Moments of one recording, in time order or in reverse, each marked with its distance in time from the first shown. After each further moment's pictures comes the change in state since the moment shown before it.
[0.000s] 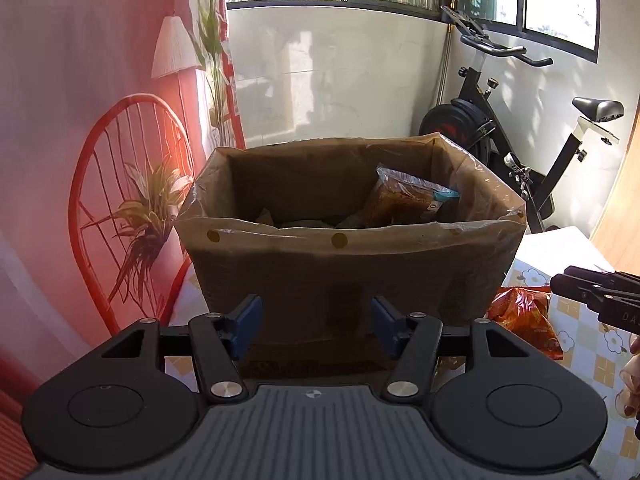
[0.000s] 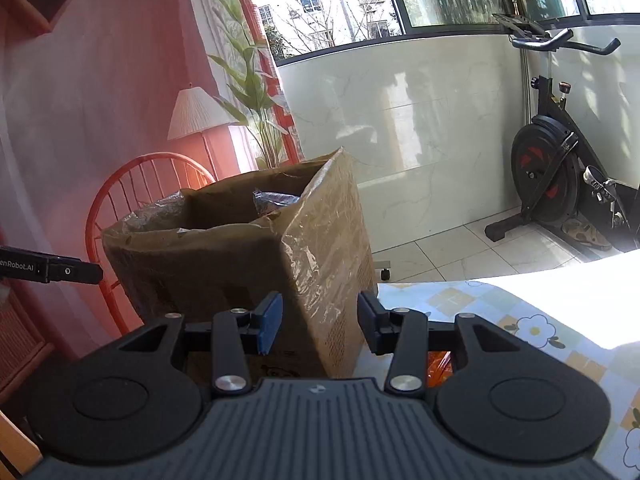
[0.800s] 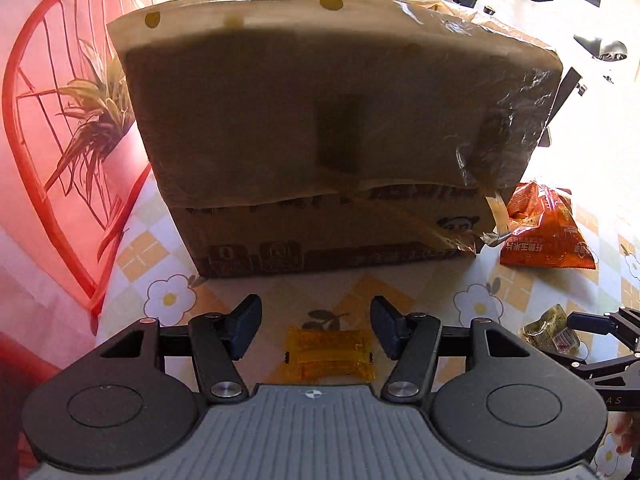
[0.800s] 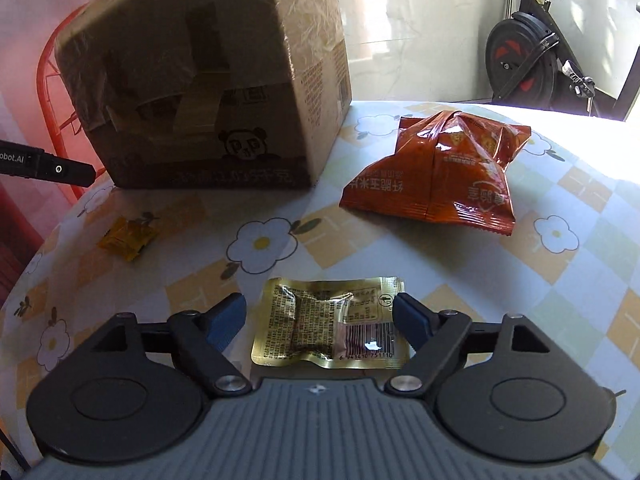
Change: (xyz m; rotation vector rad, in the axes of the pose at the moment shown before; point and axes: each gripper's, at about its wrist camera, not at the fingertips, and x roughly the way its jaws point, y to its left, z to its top) left arm 0.073 0.001 -0.085 -0.010 0.192 -0.060; right arm 0.031 0.015 -0.124 -0.058 0.342 -0.138
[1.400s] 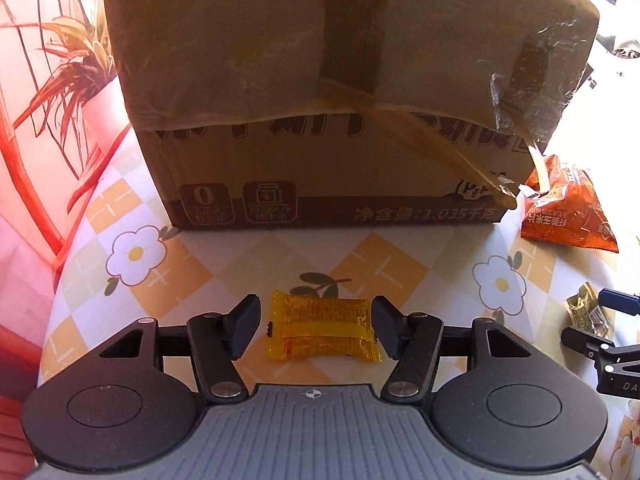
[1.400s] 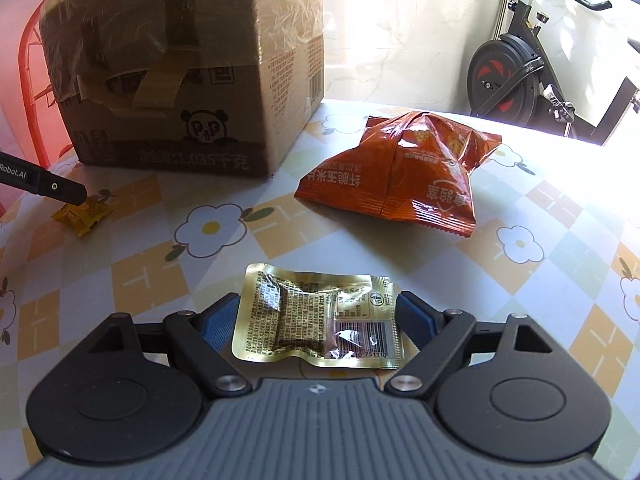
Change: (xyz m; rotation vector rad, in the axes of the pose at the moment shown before) left arm 0.054 0.002 -0.026 -0.056 0.064 -0.021; right arm 0.006 -0.017 -0.008 -0.063 -0.015 -0.113
